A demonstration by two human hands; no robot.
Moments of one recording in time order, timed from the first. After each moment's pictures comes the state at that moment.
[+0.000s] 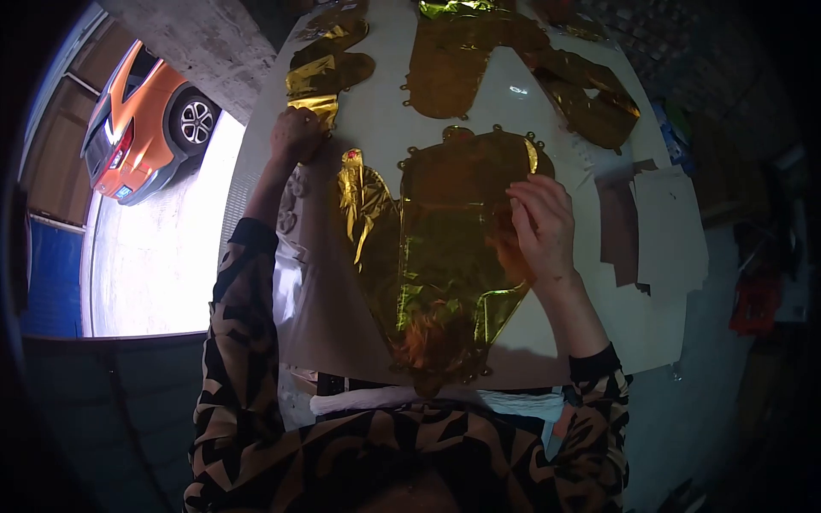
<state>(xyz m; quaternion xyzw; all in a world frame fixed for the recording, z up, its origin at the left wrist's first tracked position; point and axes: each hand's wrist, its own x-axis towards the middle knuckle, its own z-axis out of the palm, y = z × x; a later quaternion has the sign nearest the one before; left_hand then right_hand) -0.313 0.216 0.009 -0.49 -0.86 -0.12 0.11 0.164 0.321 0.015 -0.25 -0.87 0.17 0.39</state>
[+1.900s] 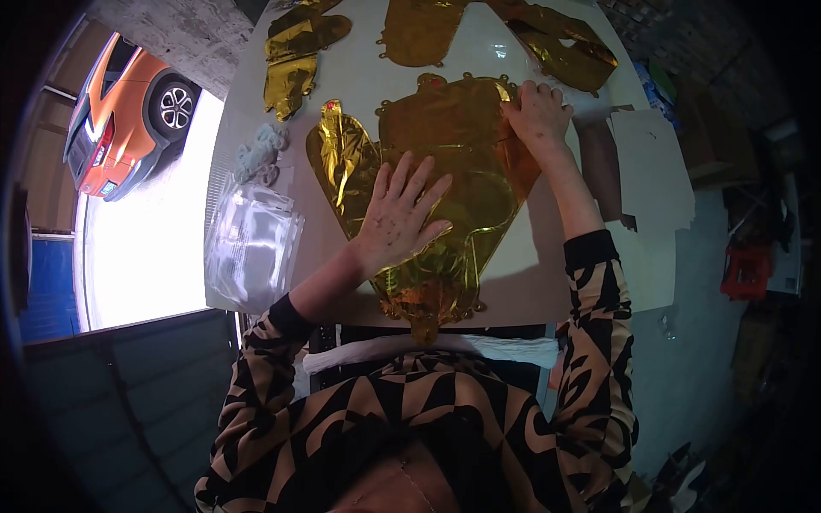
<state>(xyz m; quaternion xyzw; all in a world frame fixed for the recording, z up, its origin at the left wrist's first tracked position) -0.005 0.125 -0.021 -0.73 -0.66 -0.16 0.06 0.140 0.410 0.004 -0.50 -0.86 0.01 0.09</state>
